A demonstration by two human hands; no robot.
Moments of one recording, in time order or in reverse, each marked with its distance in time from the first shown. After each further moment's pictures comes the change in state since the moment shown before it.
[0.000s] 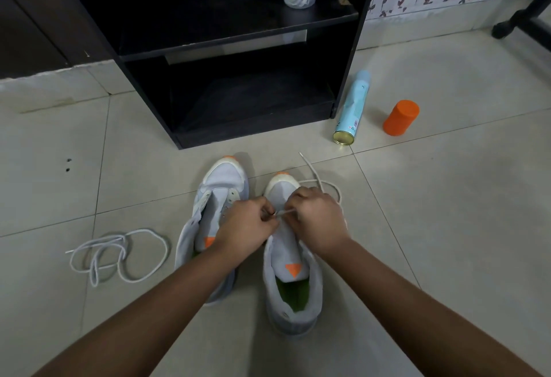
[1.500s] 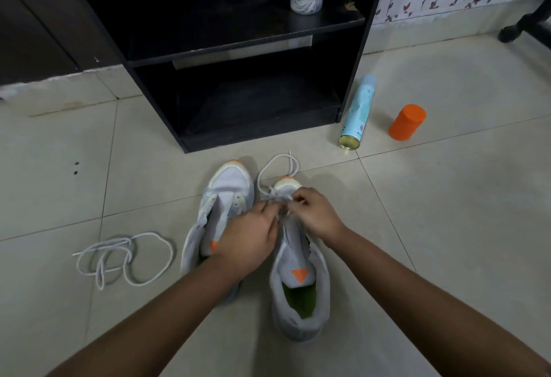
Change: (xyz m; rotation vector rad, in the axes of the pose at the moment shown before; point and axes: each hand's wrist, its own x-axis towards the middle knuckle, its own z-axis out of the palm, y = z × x) left_hand -0.009 -0.003 -0.003 0.343 -0.017 0.267; right_hand 0.024 -0.008 -0.002 0.766 -0.186 0.558
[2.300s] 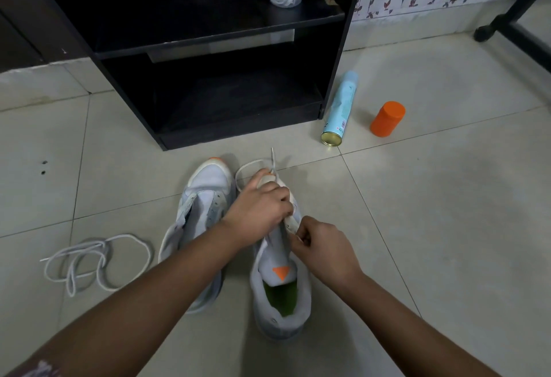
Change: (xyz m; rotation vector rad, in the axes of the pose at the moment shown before) left_hand 0.058 0.006 0.012 0.377 0.067 0.520; right_hand -0.065 0.031 -0.016 -0.415 0.076 -0.065
